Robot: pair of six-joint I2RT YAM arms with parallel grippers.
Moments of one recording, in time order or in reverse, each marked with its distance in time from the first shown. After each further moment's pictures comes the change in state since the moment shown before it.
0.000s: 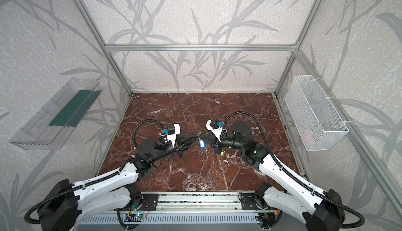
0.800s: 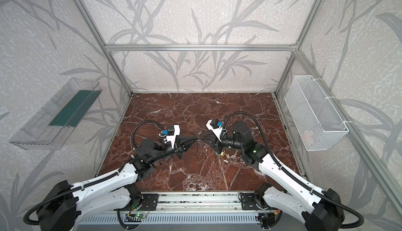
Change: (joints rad) left arm 0.000 -0.014 -0.005 0.002 0.055 -0.001; right arm -0.014 0.009 -0.009 -0.022 0.069 -0.019
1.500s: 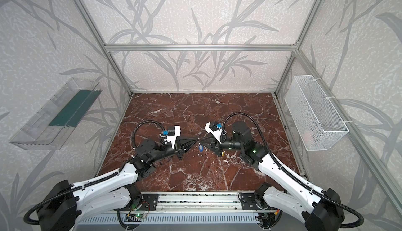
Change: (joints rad) left arm 0.000 0.006 0.000 0.004 0.034 -0.005; right arm 0.000 -0.004 0.000 0.008 -0.130 -0.001
